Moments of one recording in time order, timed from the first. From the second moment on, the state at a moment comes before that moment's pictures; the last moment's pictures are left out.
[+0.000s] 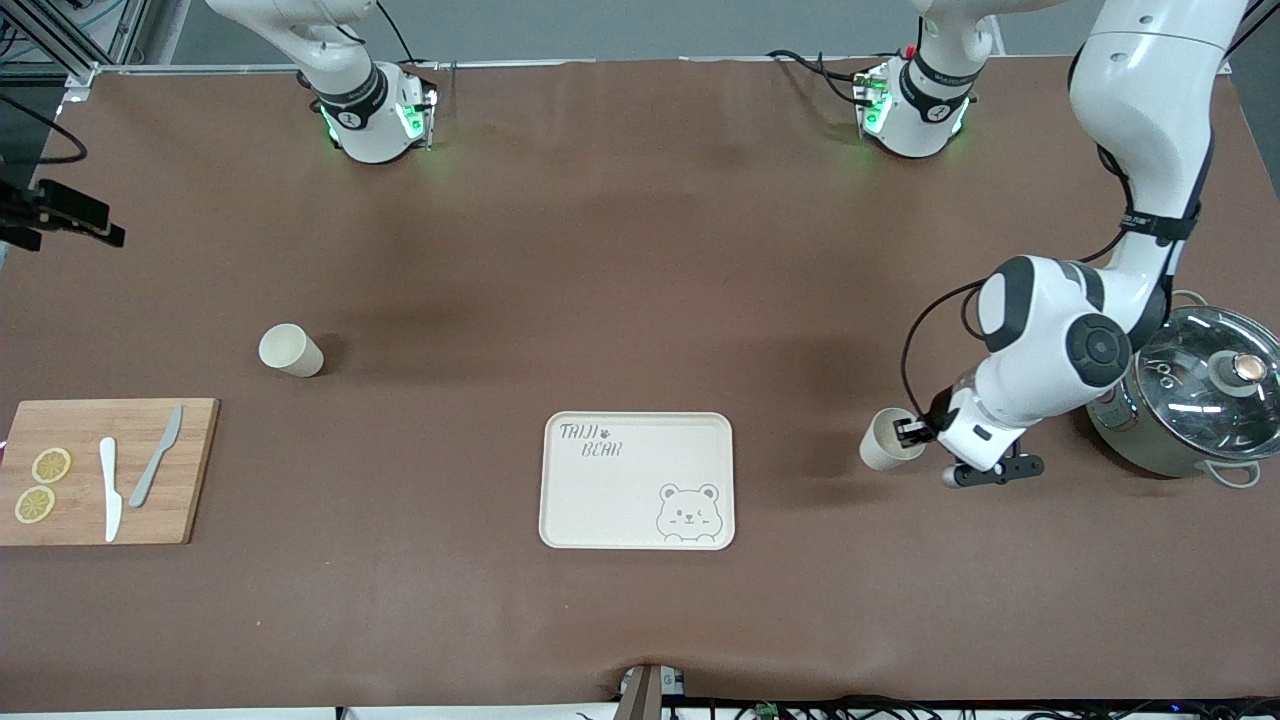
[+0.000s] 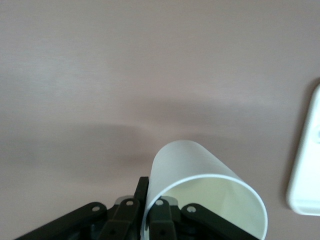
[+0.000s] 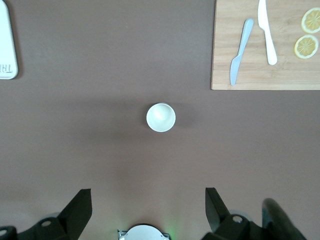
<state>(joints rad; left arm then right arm) 0.07 0.49 -0.30 -1.79 -0.03 2.35 -0.34 -0.05 -0.01 -0.10 -1.61 0.02 1.45 -0.17</state>
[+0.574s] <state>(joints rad) -0.12 0.64 -0.30 -1.56 -0.03 2.32 -0.66 -0.09 0.09 -0.11 -1.60 0.02 1.45 -0.17</state>
